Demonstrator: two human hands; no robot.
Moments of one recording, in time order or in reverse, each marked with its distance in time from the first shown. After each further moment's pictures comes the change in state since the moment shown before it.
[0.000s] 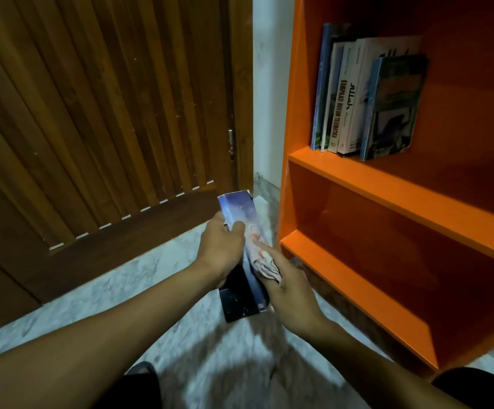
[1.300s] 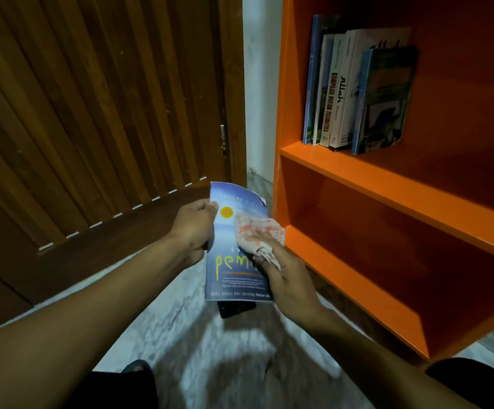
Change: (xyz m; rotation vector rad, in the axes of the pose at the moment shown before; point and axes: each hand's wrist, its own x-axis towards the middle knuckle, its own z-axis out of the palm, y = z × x) left_hand 0.031 0.006 -0.021 -0.180 0.019 -0.121; right_hand 0.014 0.018 -0.007 -0.081 0.099 -0.194
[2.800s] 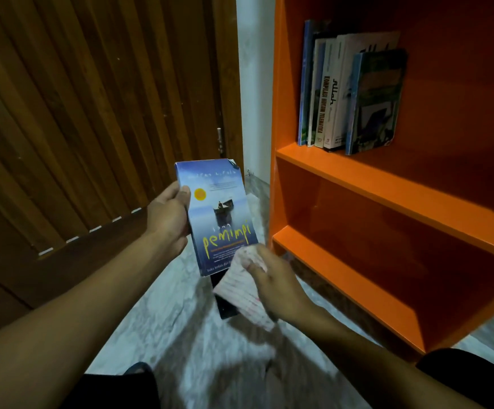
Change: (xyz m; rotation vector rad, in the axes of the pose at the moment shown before) left_hand 0.014 0.010 -0.024 -0.294 0.102 0.086; right_hand -0.005 -0.021 0.006 0.026 -0.096 0.090
